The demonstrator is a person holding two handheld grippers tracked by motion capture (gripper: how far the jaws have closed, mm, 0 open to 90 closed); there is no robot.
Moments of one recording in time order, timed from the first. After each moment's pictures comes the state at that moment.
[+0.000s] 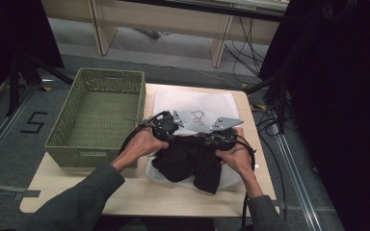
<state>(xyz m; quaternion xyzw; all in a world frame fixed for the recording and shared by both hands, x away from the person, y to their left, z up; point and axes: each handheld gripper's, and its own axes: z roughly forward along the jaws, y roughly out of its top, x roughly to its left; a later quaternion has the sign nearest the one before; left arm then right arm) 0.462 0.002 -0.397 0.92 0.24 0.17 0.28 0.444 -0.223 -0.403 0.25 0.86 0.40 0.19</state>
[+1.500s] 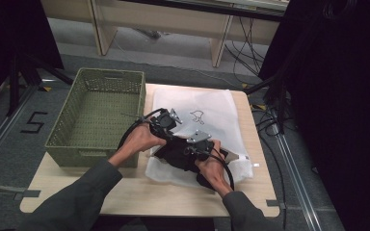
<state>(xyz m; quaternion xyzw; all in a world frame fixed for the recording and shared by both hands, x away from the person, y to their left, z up) 0.467 0.010 -0.393 0.92 0.23 0.12 0.29 0.453 -0.172 -0.484 0.29 0.87 0.28 0.28</state>
